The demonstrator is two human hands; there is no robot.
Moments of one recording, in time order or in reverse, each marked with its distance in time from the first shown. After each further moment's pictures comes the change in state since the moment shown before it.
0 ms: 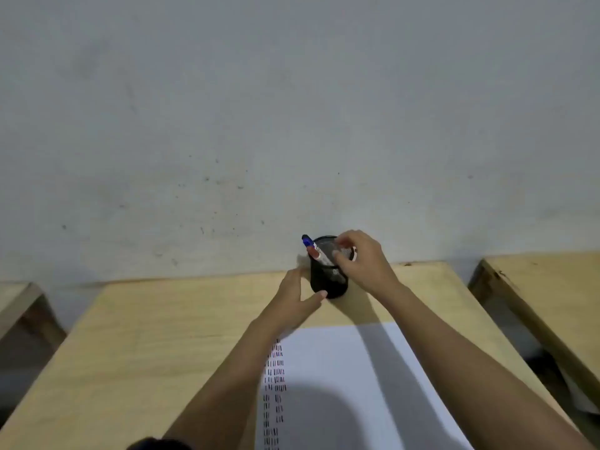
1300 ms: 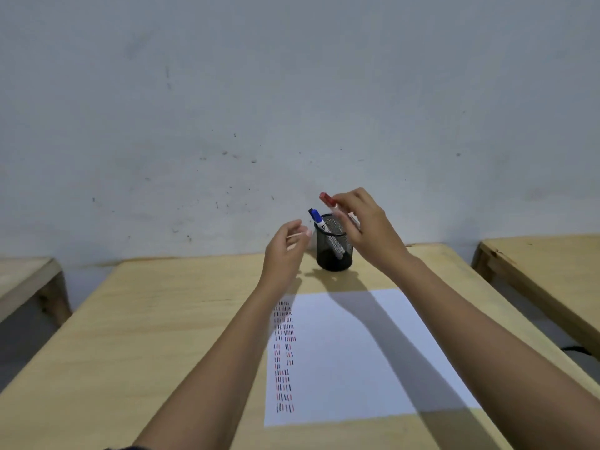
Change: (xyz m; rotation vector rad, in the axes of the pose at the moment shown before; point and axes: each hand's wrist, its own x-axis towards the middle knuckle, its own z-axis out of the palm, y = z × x) left_hand -0.050 0.088 -0.060 -0.429 0.450 0.214; right_hand -0.036 -0.086 -0.046 -0.042 0.249 -0.510
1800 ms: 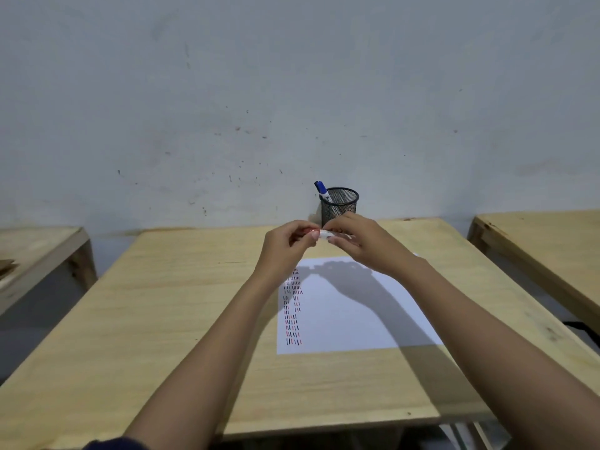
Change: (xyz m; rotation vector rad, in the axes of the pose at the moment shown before) left_hand -0.071 0.018 -0.028 0.134 -0.136 0.101; right_hand -0.069 -0.016 0.000 -0.033 -0.370 0.029
